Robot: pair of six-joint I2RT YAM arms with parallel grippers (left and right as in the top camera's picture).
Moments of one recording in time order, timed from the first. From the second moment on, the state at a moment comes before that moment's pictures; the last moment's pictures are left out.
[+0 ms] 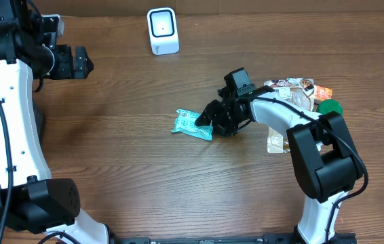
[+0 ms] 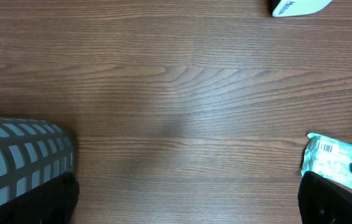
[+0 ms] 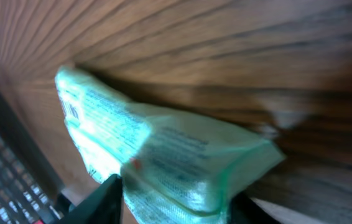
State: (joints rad) left arm 0.22 1.82 2.04 -1.36 0.11 0.14; right arm 0.39 2.03 1.24 -0.49 -0.62 0.74
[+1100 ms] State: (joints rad) left arm 0.22 1.82 2.04 -1.36 0.11 0.14; right arm 0.29 1.71 1.24 -0.58 -0.78 0.43
